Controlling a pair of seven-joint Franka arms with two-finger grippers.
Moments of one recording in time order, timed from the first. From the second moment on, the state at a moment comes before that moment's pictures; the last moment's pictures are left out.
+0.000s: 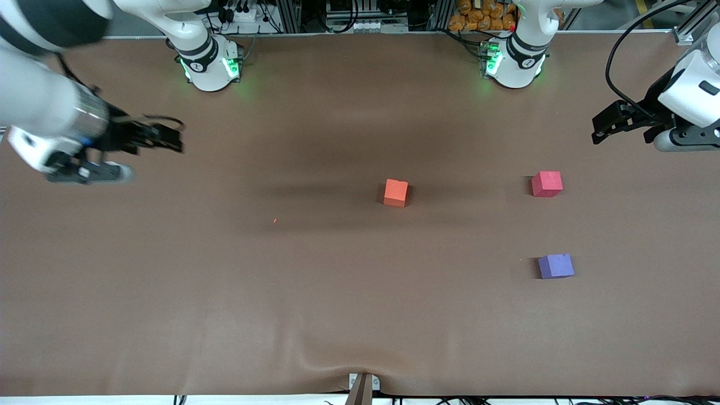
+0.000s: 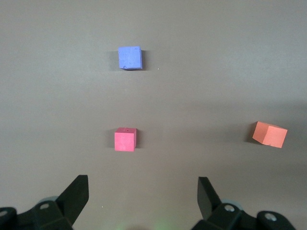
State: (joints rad) left arm -0.02 -0.03 -0.11 -1.56 0.00 1.52 -0.14; right arm 0.03 0.11 0.13 -1.42 0.10 1.32 0.16
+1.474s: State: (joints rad) left arm -0.03 -0.01 -0.11 -1.56 0.00 1.53 -0.14; right arm -0.01 0.04 -0.06 -1.41 -0.01 1.28 -0.10
